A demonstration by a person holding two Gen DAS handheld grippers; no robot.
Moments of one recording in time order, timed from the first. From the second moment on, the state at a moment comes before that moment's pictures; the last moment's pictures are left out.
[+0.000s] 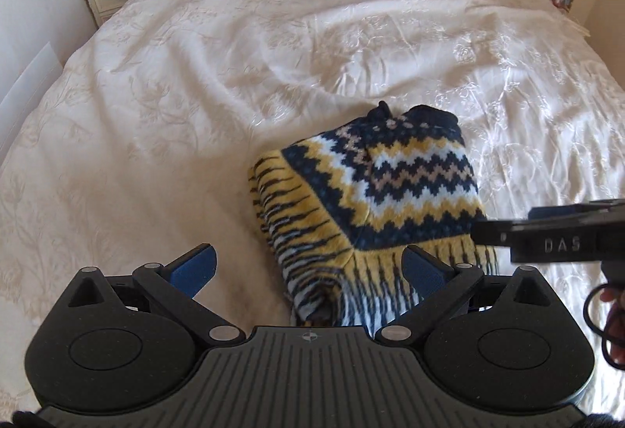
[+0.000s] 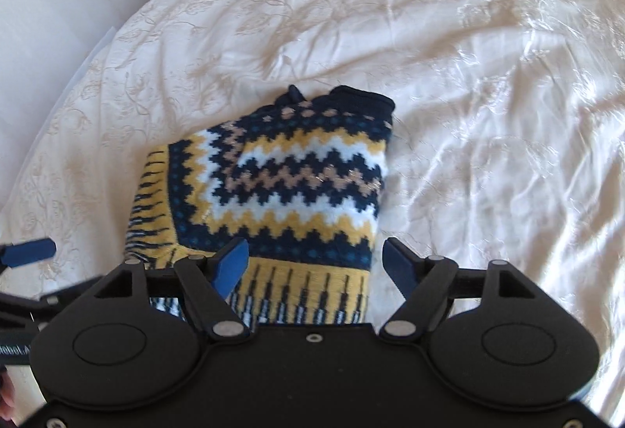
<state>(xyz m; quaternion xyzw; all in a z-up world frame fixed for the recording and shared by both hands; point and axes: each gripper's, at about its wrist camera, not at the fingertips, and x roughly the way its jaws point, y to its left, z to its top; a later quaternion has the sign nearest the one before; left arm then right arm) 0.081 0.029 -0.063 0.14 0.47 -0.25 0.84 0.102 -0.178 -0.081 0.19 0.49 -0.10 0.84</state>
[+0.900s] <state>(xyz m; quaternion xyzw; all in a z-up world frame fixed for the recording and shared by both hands) 0.105 0.045 -0.146 0.10 0.55 -0.19 0.80 0.181 -0.227 -0.135 0.18 0.53 -0.13 0.82</state>
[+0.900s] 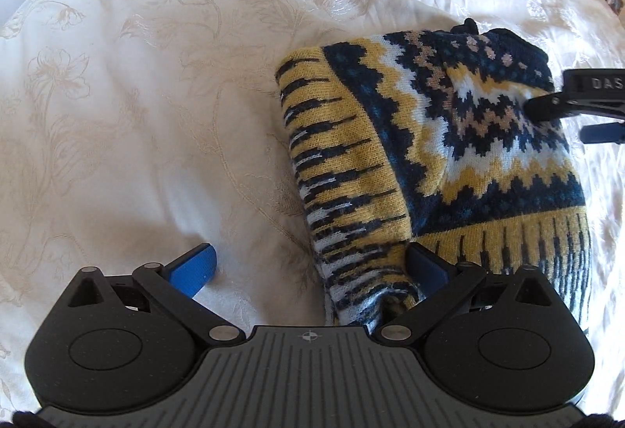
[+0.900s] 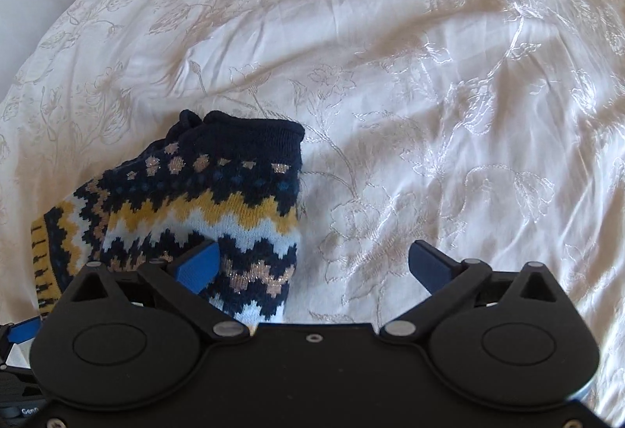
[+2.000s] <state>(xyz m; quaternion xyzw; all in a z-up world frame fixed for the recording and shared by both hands) 0.045 0.061 -0.144 0.08 0.55 -0.29 0.78 0.137 -0.213 -0.141 0.24 0.53 -0.02 0.82</state>
